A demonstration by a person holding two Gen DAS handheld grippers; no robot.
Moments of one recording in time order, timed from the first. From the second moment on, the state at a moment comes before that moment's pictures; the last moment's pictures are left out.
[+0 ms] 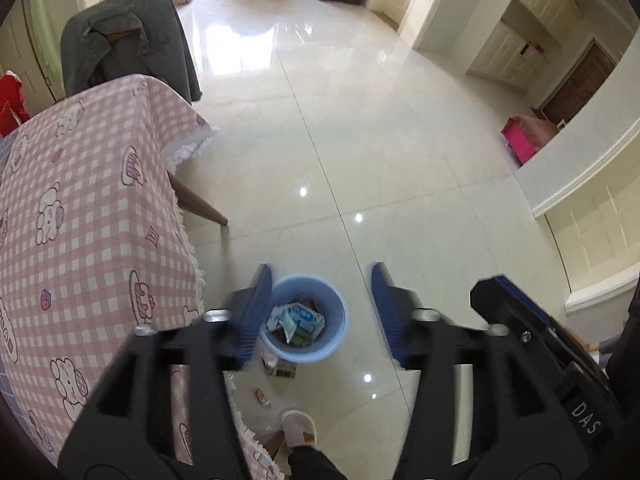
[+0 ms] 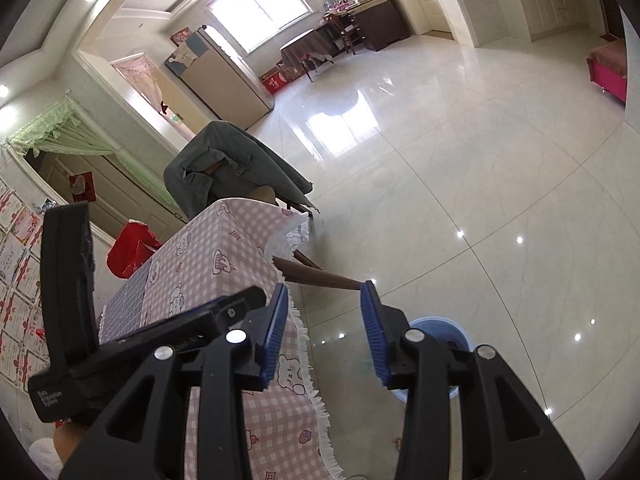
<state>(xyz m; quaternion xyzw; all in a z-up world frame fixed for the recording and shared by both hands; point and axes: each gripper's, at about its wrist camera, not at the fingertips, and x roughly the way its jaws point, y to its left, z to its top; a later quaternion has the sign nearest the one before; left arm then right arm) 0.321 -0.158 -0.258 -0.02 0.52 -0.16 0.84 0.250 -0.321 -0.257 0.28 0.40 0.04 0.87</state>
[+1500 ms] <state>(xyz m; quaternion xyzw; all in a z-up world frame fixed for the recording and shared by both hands) 0.094 -0.136 -0.135 0.01 0.42 -0.30 0.86 0.009 -0.284 -0.161 0.26 0.29 -0.06 0.92</state>
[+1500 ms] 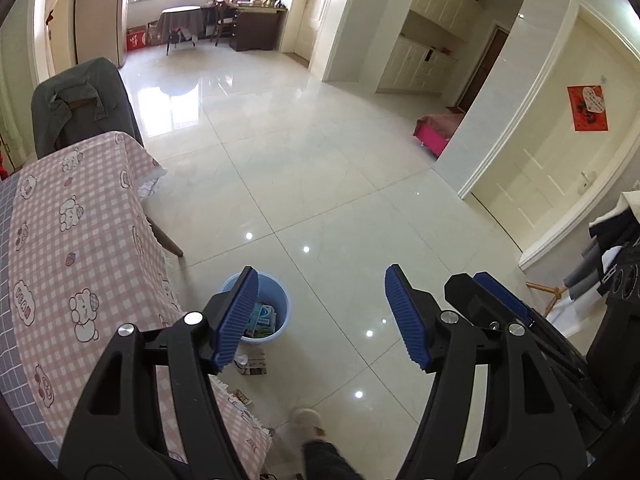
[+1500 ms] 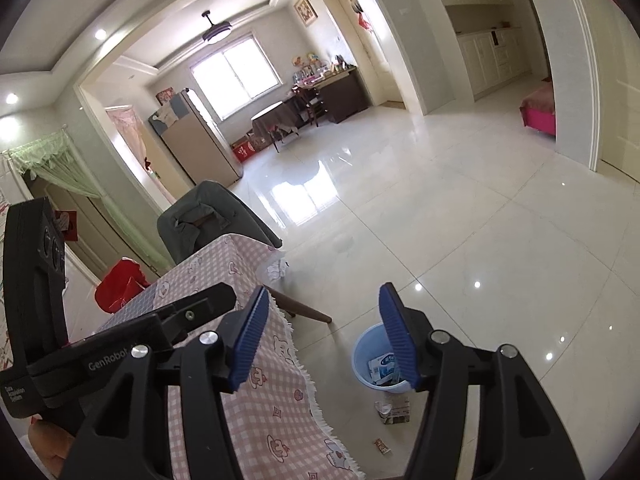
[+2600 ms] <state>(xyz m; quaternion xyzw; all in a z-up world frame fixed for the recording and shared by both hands) 0.056 -0.129 -0.110 0.05 0.41 -0.16 0.90 -0.003 -0.288 -0.136 0.23 0.29 -0.01 0.93</state>
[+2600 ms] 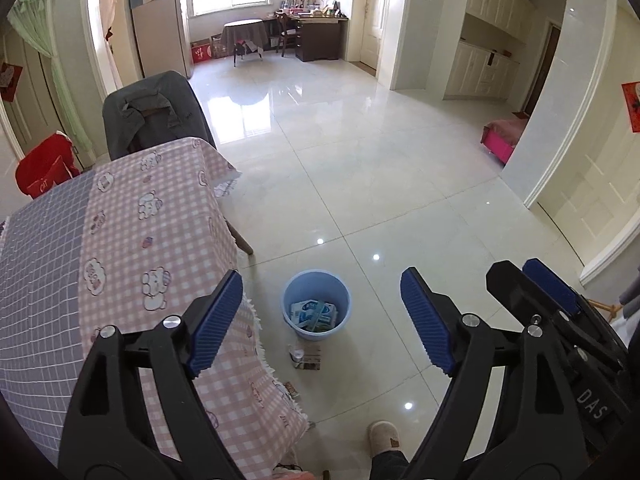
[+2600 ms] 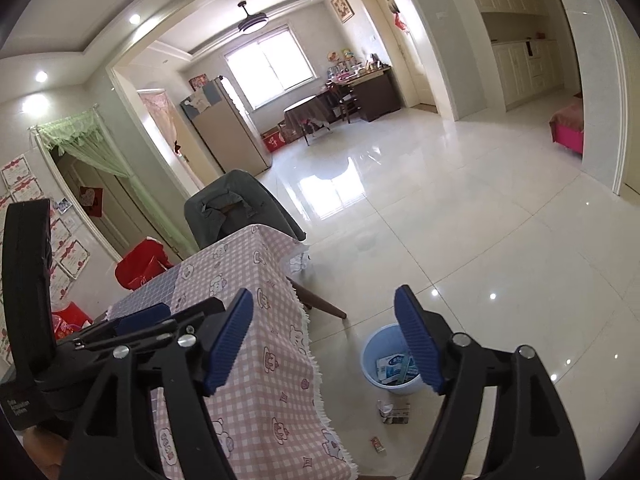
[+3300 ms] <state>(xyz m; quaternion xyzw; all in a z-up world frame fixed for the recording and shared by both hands) 0.075 -0.040 -0.085 0.04 0.40 -0.11 0.91 0.028 -0.206 -0.110 0.21 0.29 0.02 0.93</state>
